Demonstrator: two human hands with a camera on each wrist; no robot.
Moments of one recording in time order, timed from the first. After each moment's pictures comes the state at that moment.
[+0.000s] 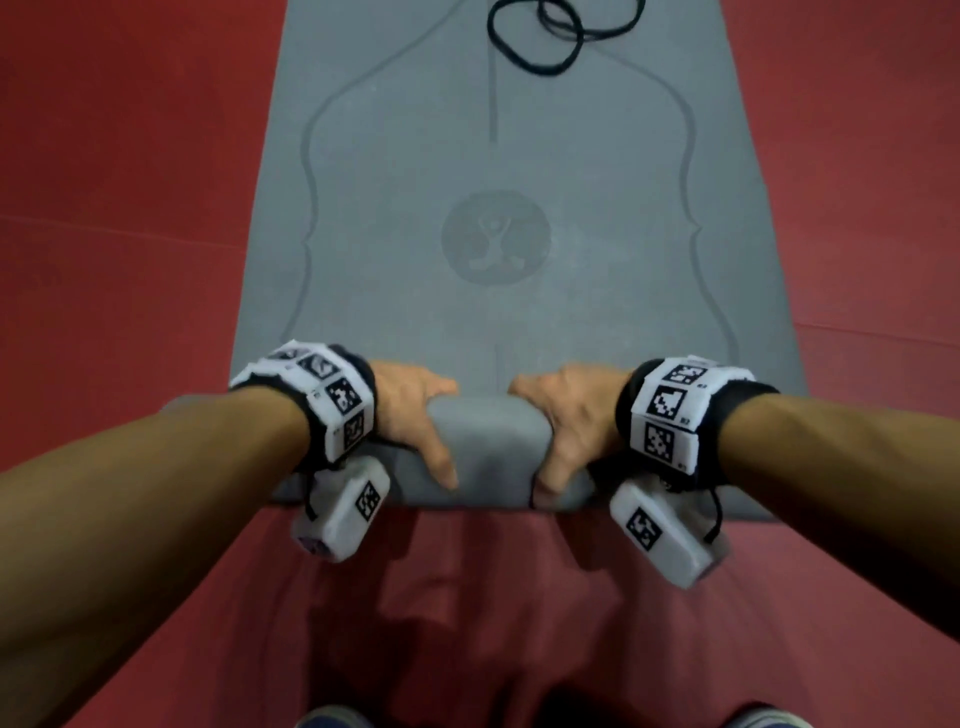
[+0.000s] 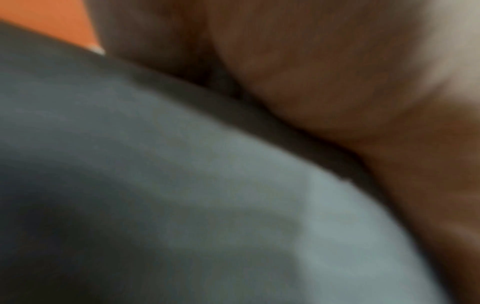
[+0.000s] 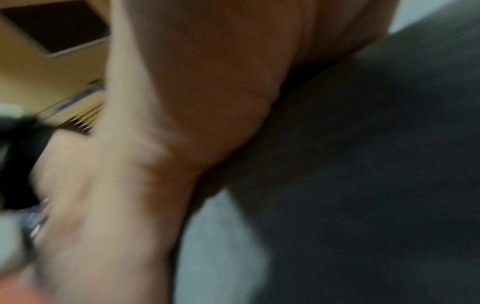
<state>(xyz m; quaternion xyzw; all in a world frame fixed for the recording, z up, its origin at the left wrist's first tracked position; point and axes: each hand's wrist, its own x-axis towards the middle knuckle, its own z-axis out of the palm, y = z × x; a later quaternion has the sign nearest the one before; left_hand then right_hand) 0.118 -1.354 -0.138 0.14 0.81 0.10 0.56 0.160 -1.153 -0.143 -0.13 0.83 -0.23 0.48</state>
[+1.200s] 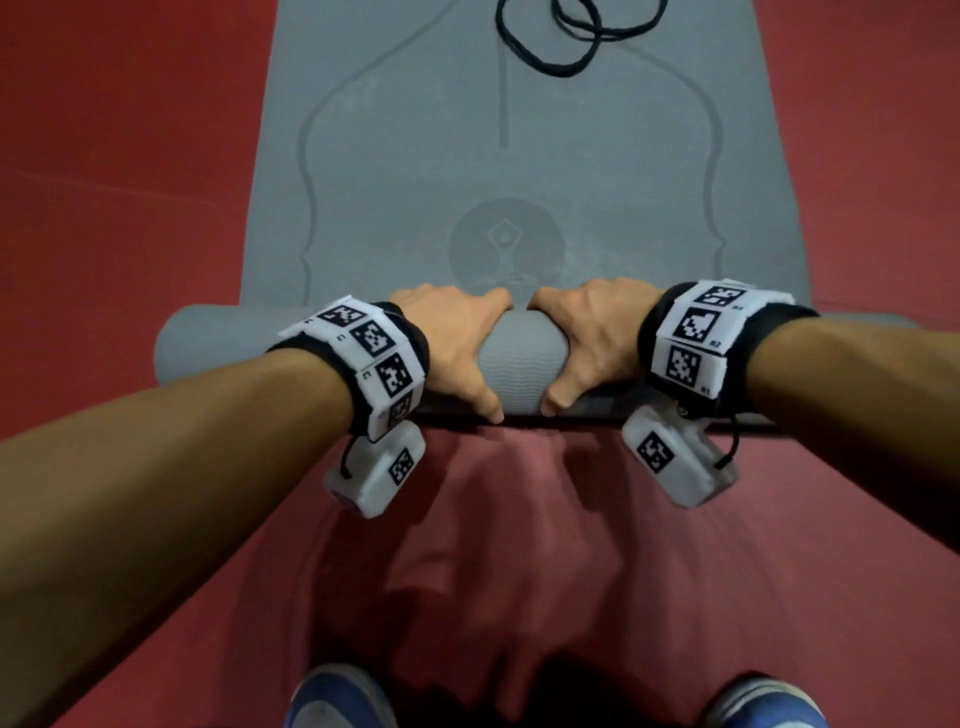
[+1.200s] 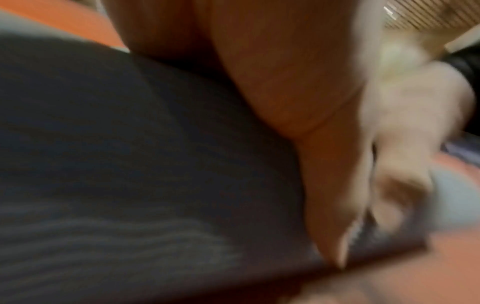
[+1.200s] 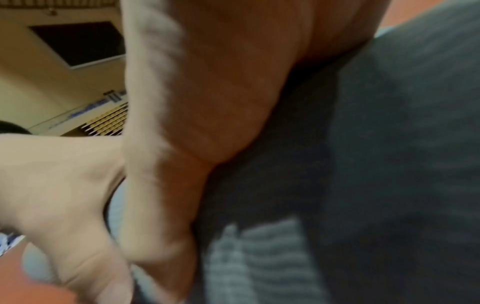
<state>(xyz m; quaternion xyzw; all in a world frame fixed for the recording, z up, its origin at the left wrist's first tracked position) 0.115 -1.323 -0.123 0.26 0.89 -0.04 0.36 0.129 -1.150 -0.129 -0.15 0.91 -0.10 0.37</state>
